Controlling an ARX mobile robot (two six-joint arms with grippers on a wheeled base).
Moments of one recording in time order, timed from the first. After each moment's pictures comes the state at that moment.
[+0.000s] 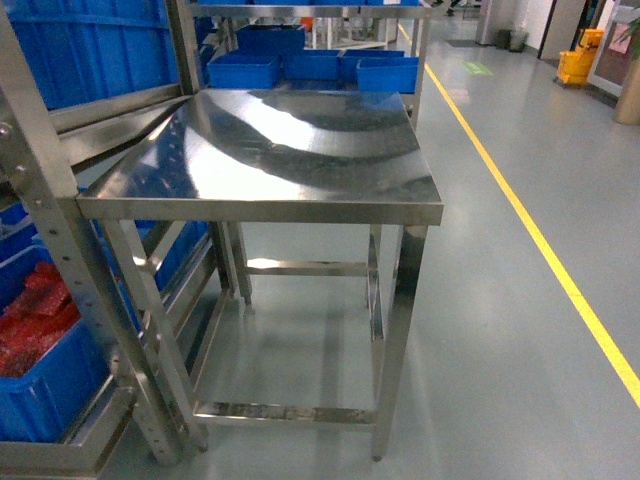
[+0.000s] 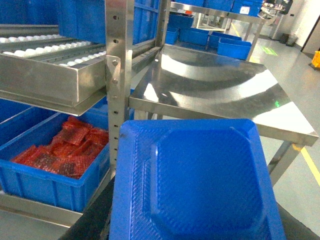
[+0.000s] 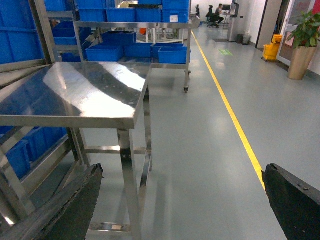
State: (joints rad) left arm -0.27 0.14 0.13 -0.09 -0.40 -0.15; right arm 0.00 0.01 0.01 -0.01 0.00 0.00
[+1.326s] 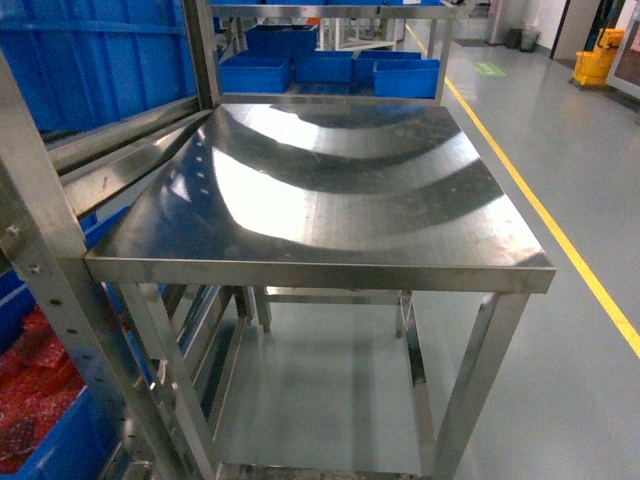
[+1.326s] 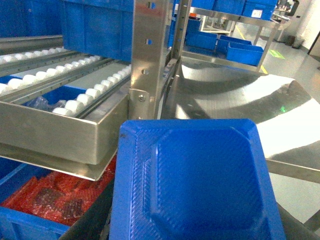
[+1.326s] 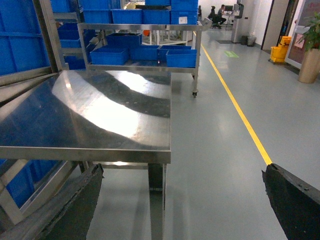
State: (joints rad) left arm -0.27 0.14 0.13 -0.09 -0.39 -0.15; right arm 0.00 0.01 0.01 -0.01 0.00 0.00
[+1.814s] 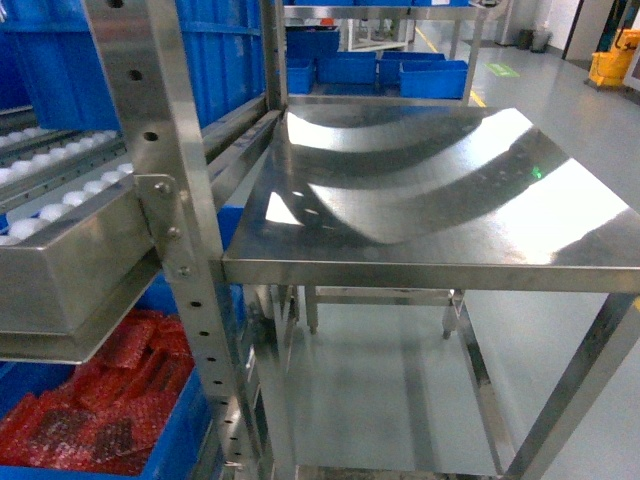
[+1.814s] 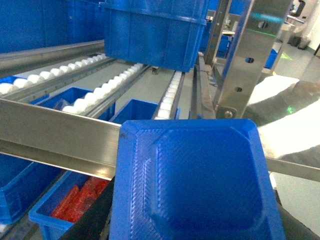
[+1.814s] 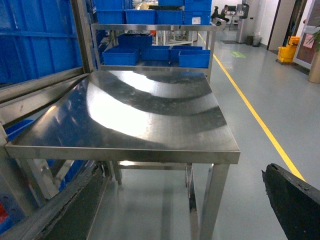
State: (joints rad) left arm -0.27 0.14 0.13 -0.09 -0.40 -0.15; right arm 0.00 0.01 0.01 0.00 0.00 0.00
